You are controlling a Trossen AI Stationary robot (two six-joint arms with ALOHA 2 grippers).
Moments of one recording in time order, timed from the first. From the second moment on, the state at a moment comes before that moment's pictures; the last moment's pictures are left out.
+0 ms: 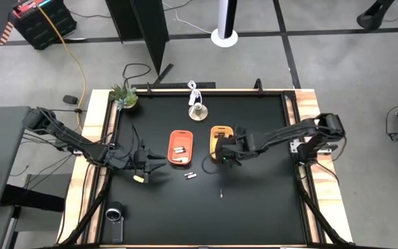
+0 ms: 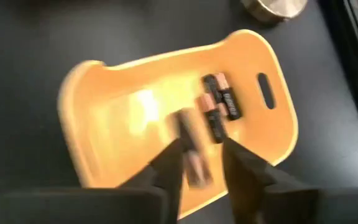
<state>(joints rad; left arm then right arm) -0.39 0.92 0.21 0.46 -0.53 -0.13 0.10 1.66 1.11 -0.68 0.54 0.34</state>
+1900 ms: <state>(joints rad) -0.37 1.57 0.78 0.18 -0.29 -0.08 0.44 1.98 1.27 -0.61 0.09 -0.33</state>
